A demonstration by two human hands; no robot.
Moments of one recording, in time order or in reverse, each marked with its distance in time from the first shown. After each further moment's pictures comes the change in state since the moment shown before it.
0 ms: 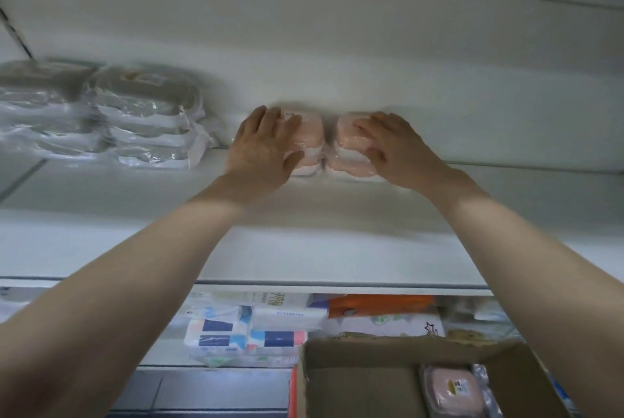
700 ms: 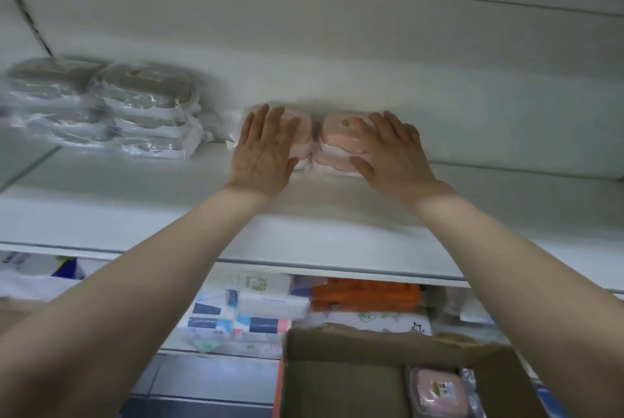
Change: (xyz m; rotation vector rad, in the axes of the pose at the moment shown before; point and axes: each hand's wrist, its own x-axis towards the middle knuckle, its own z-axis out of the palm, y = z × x) left_hand -0.015 0.044 -0.011 0.081 0.067 -0.005; right_hand -0.034 0.004 -0.007 -0.175 0.136 -0.053
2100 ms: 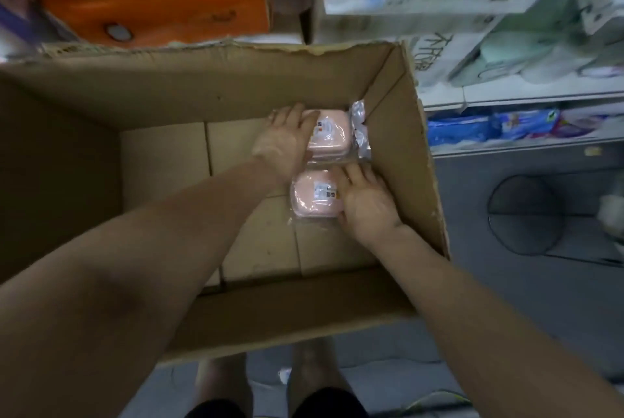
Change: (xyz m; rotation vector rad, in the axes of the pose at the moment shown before) left_hand -0.296 0.416 0.250 -0.236 -0.946 0.168; right_hand -0.549 0.062 0.194 0.251 -0.850 0.270
